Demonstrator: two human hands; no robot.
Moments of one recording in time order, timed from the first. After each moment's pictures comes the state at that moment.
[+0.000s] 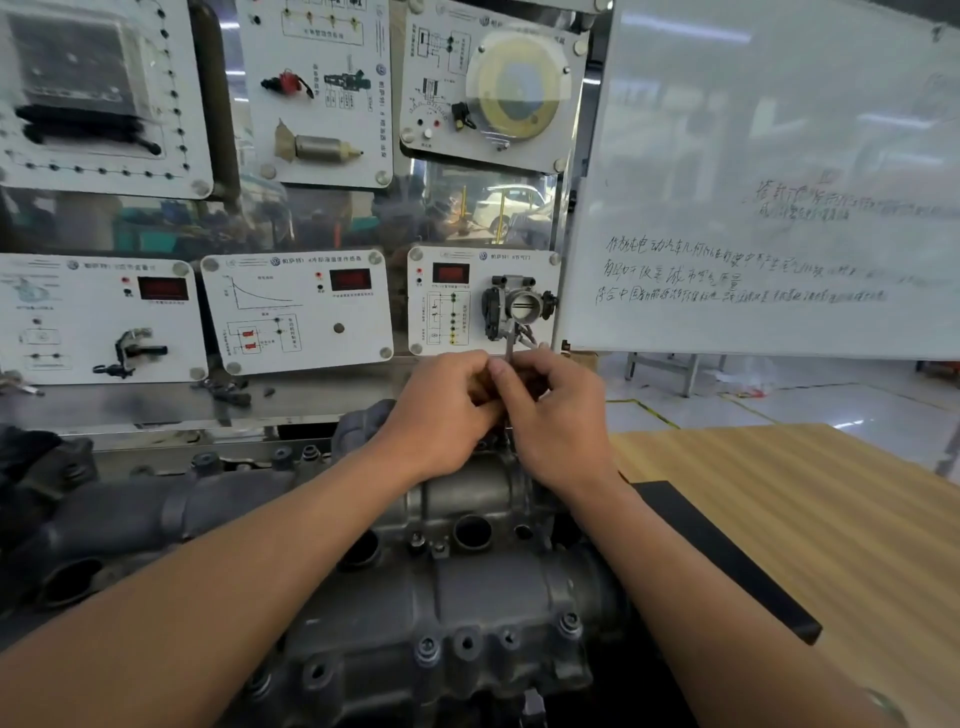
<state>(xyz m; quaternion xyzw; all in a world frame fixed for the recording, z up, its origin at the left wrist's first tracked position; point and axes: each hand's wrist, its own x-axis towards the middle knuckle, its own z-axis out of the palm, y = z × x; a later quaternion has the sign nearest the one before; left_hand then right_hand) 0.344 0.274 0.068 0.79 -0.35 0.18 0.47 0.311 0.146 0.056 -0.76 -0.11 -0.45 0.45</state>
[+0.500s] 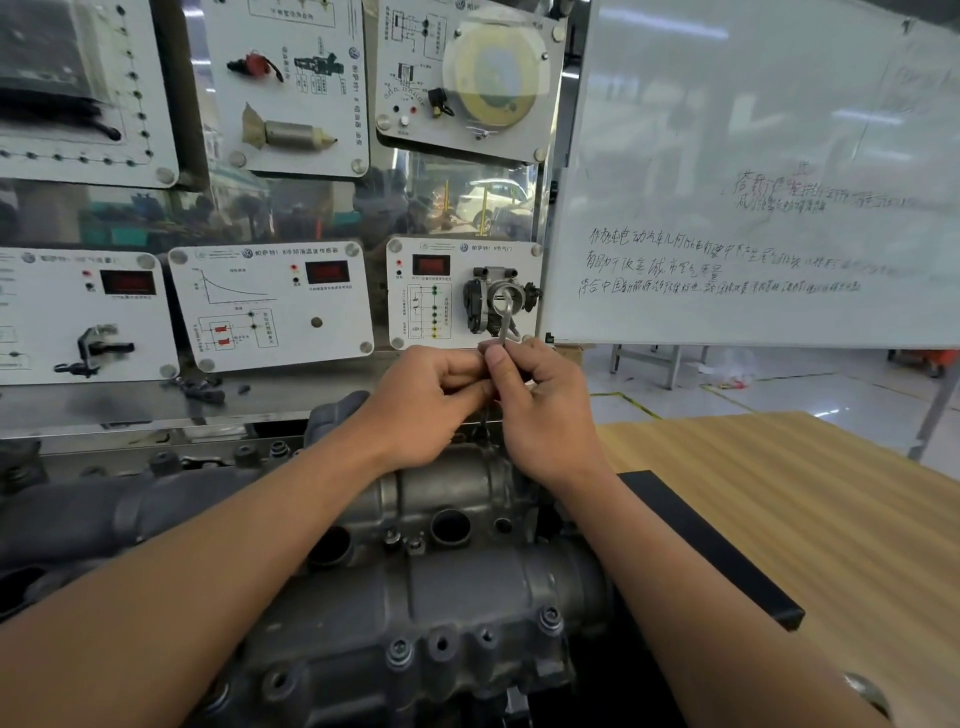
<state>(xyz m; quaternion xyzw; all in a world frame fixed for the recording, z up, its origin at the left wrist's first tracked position) 0.349 0.274 0.066 0.75 -0.40 0.09 0.52 0.317 0.136 0.048 -0.76 -0.14 -0.40 0.49</state>
